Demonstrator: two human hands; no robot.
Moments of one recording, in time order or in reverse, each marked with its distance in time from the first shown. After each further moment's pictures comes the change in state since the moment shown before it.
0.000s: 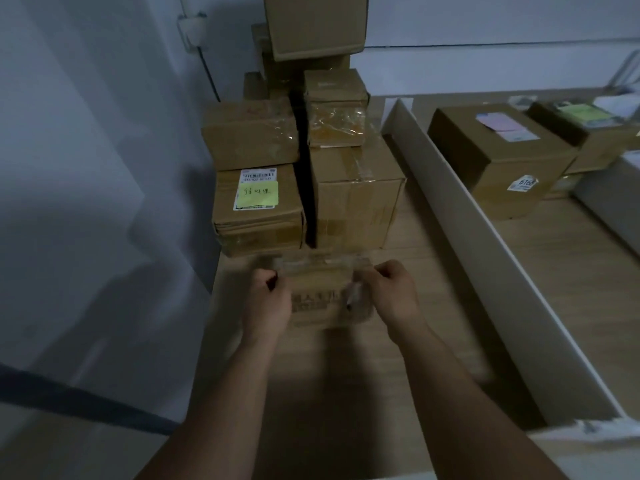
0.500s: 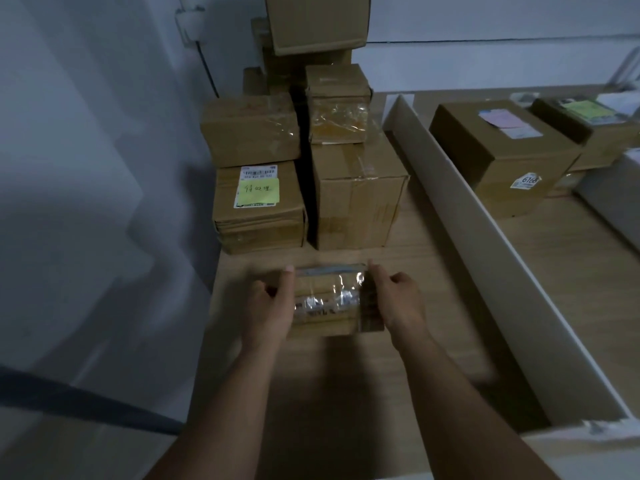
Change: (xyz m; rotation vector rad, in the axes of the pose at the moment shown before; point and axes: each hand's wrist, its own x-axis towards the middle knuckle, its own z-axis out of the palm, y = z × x) left_hand -0.004 -0.010 0.000 -0.006 0.020 -0.074; right_hand -0.004 0.008 0.003 -0.044 0.040 0.098
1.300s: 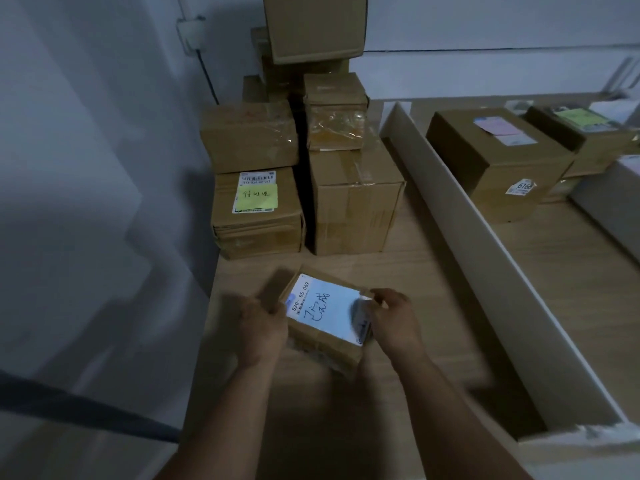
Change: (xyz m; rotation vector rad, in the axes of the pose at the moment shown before) left_hand -0.003 -0.008 0.000 0.206 0.072 -0.073; right_hand 0.000 0.027 -0.001 -0.187 -0.016 -0.101
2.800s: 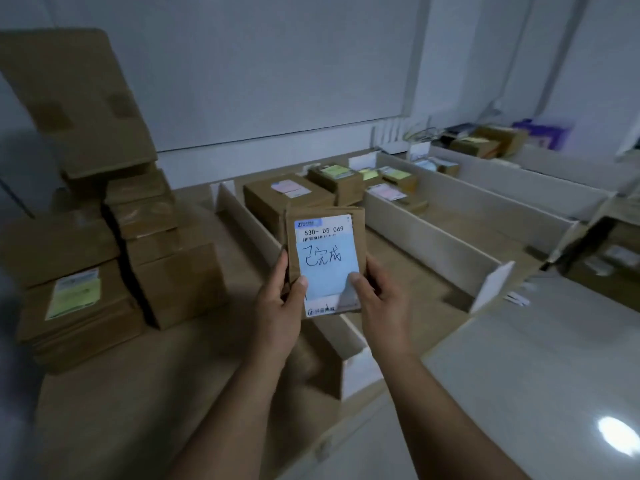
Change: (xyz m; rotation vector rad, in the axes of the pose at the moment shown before) left_hand -0.226 0.124 0.094 -0.408 -0.552 0.844; right_hand -0.109 0.051 -0.232 0.612 0.554 -0.388
